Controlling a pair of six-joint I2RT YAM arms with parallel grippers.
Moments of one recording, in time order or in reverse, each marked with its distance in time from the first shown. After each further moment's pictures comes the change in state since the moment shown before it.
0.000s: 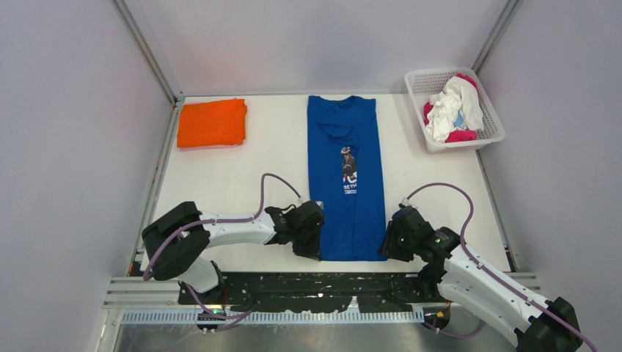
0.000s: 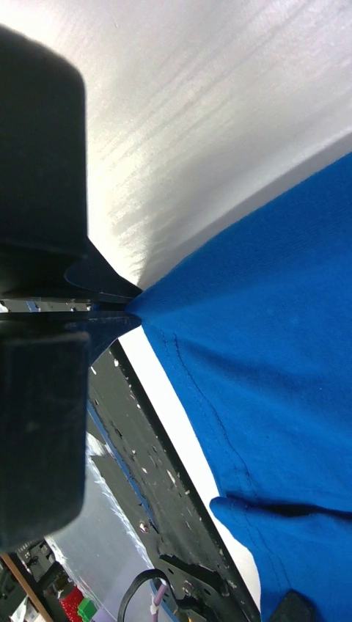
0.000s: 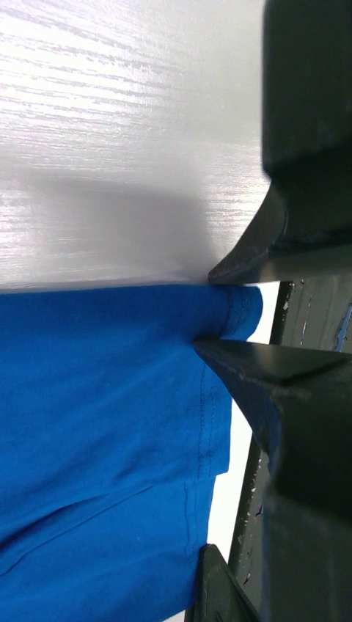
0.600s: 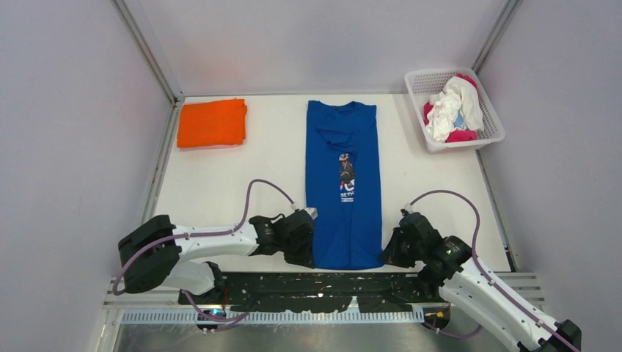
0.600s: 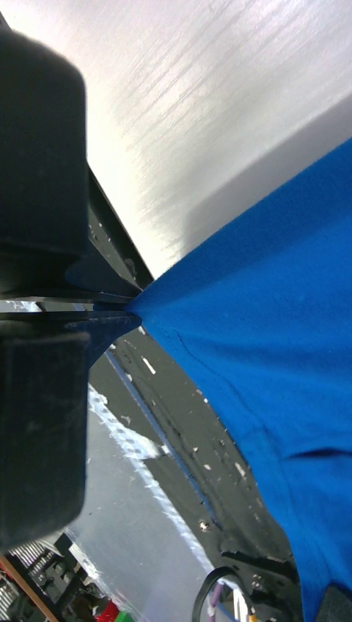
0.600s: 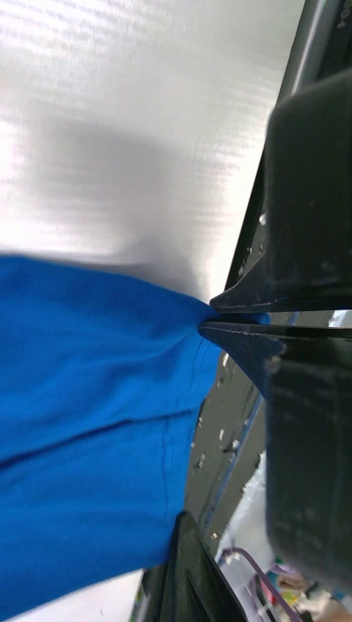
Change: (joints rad) left arm -0.069 -0.198 -0.104 -0.027 -0.030 -0.014; right arm 0.000 -0.212 -0.020 -0.108 -0.123 0.025
